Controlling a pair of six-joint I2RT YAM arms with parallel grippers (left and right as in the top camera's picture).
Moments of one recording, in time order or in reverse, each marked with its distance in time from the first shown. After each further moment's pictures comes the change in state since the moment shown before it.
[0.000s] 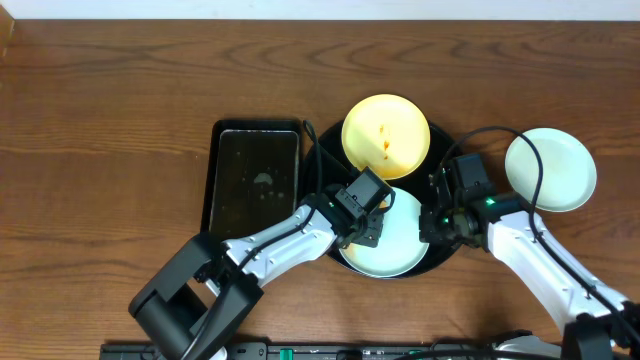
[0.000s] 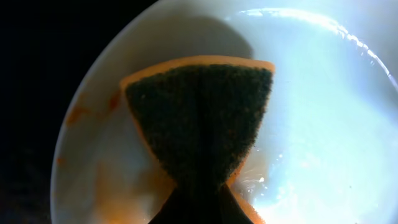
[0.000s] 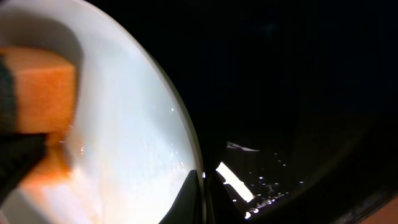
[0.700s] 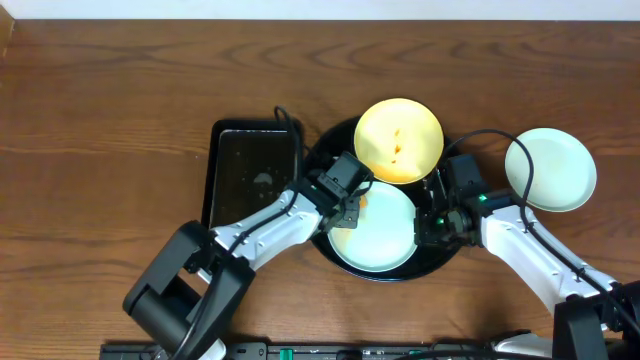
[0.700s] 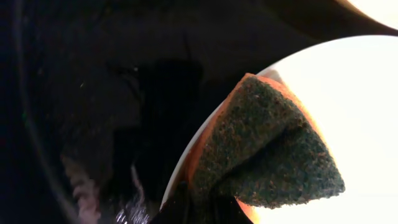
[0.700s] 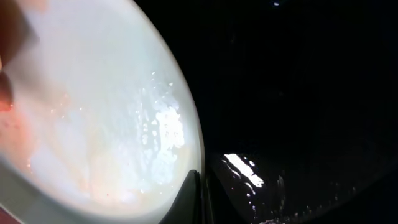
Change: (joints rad) left arm 0.127 0.000 0.010 -0.068 -0.096 -0.013; right arm 0.003 0.056 -0.002 0.008 -0.056 0.005
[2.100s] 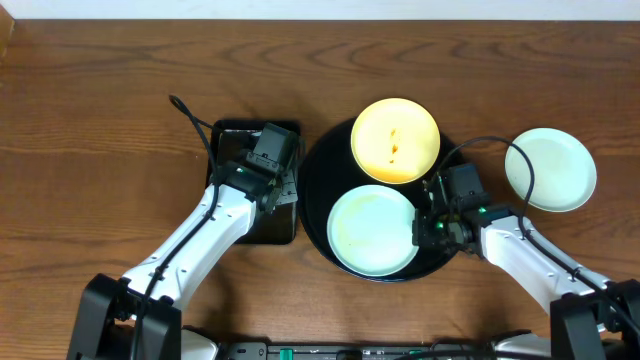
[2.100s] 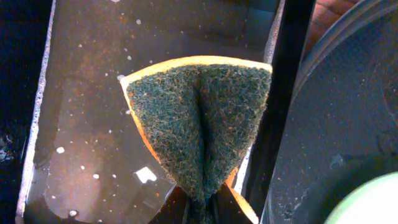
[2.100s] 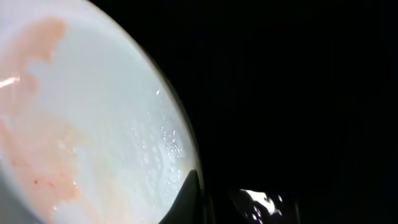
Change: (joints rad) left arm 0.280 -0.249 -0.012 -0.229 -0.152 -0.002; right arm -0.002 -0.004 -0.101 0.222 -0.043 0.019
